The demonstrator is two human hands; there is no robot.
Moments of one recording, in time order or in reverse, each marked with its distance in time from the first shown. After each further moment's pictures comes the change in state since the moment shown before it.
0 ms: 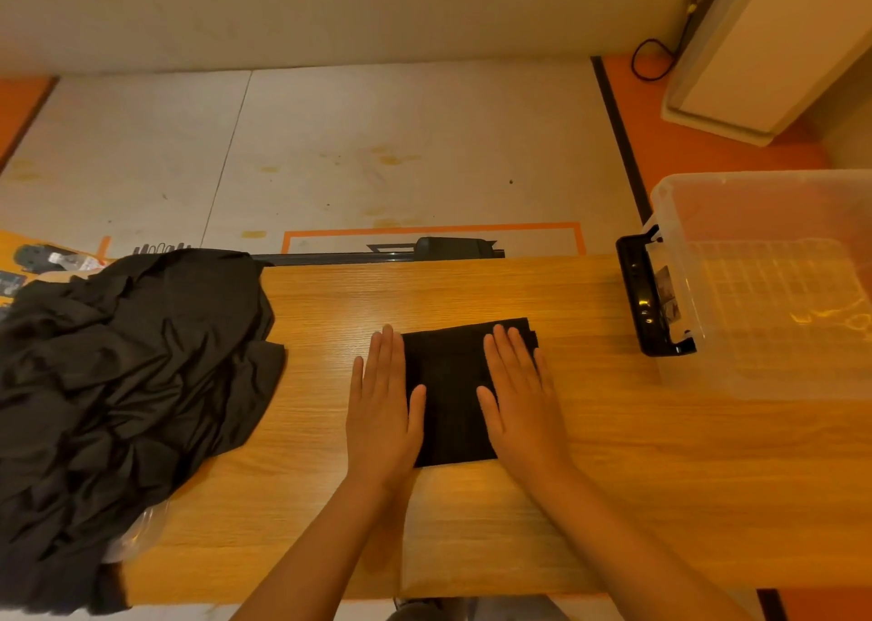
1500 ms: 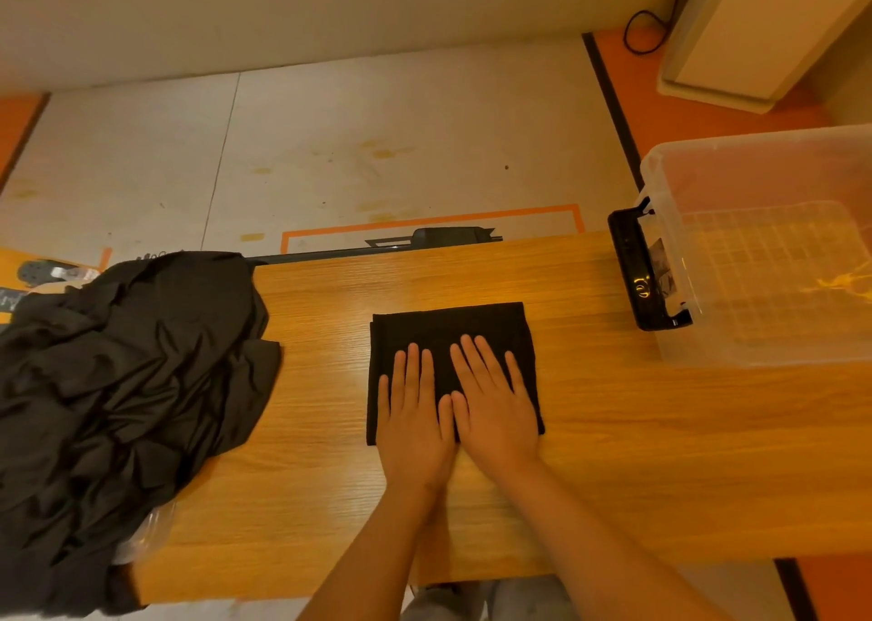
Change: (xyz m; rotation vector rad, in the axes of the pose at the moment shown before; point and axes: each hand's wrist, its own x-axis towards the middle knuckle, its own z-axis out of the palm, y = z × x) left_hand -0.024 0.019 0.051 0.168 -0.043 -0.099; right_hand -0.011 -0.018 0.038 -0.098 -0.137 -0.006
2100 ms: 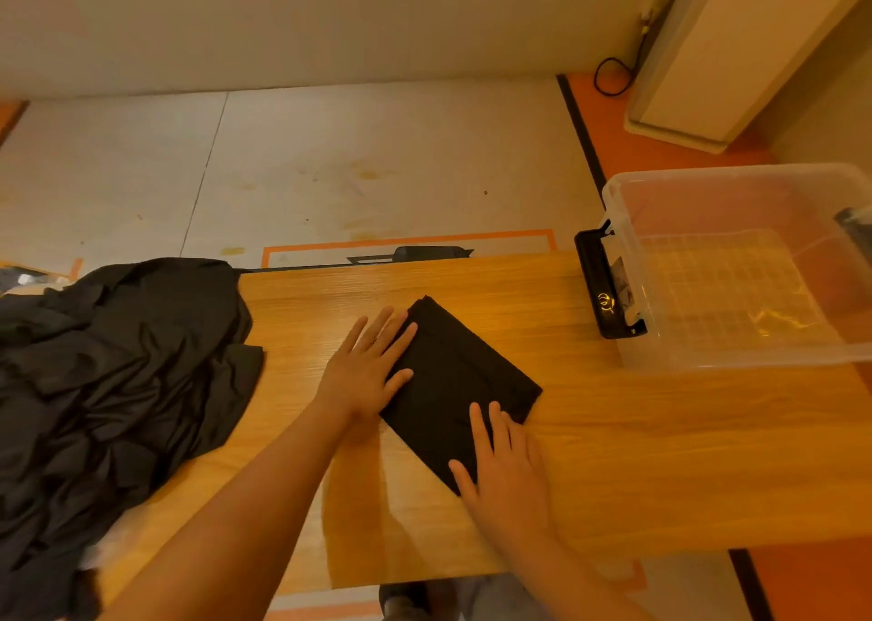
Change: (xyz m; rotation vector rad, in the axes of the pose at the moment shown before) left_hand 0.090 -0.057 -0.036 0.239 -0.124 0.534; right_hand -0.075 0.010 -0.017 0.084 -0.063 0.210
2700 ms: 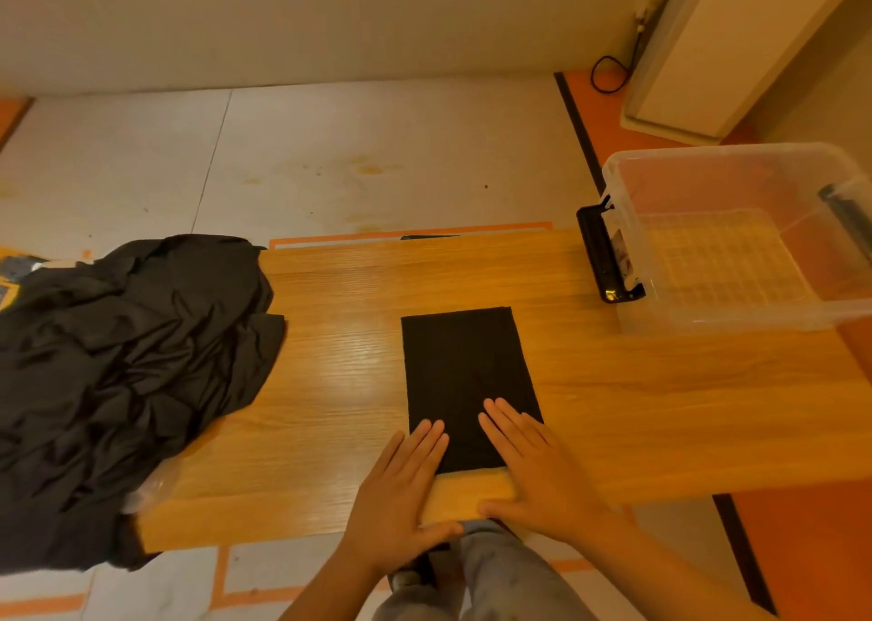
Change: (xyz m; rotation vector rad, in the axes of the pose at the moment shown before) left_hand -0.164 0.111 0.024 -0.325 -0.045 0.077; right_hand -0.035 0.050 0.004 -0.091 -0.133 -0.455
